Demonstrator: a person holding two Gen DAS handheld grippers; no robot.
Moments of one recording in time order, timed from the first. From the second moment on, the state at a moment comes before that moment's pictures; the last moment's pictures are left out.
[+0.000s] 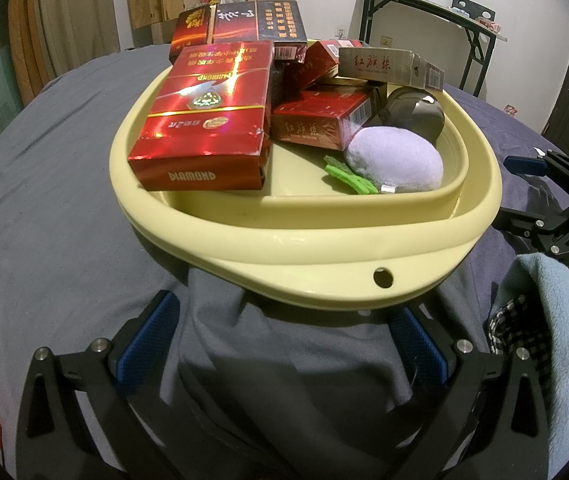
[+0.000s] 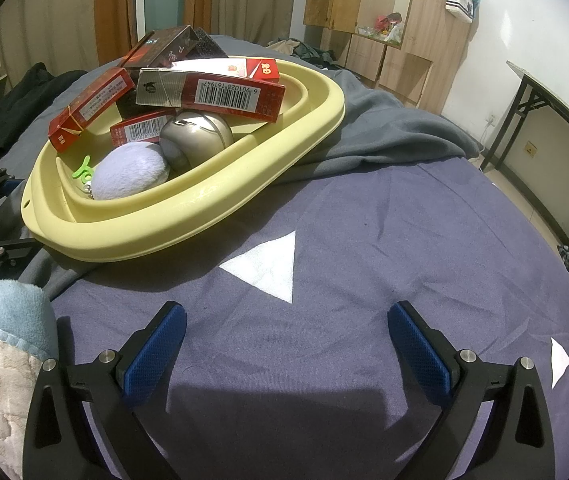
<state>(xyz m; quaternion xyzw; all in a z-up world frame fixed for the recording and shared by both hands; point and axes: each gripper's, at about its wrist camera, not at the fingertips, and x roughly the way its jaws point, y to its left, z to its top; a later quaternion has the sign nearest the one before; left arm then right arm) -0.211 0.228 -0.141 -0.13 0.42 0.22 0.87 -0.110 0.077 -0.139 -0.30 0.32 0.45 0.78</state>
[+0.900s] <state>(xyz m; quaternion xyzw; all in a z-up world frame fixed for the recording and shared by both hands) -0.212 0.227 -0.140 -0.13 0.42 0.22 0.87 -0.110 0.077 -0.139 -0.30 0.32 0.45 0.78</state>
